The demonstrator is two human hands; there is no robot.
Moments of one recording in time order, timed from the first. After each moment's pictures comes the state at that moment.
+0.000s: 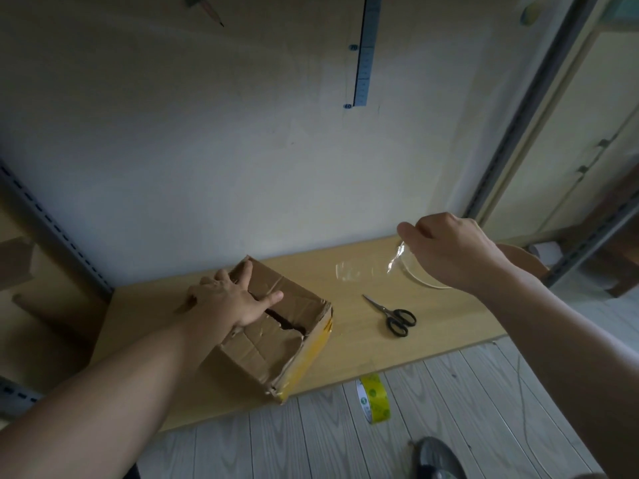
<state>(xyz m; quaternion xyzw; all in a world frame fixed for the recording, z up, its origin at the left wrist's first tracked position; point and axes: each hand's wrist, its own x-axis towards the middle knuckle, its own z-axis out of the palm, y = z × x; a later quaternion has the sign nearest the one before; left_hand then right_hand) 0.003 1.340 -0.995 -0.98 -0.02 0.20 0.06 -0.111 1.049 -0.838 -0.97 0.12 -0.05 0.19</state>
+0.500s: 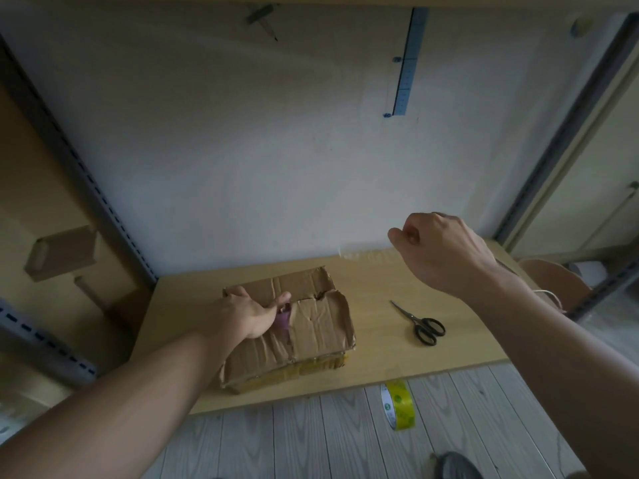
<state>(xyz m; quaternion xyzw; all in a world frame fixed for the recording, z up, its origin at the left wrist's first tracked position) -0.048 1.364 -0.968 -0.96 -0.16 0.22 -0.08 -0.093 1.094 -0.843 -0.98 0.04 -0.10 0.14</state>
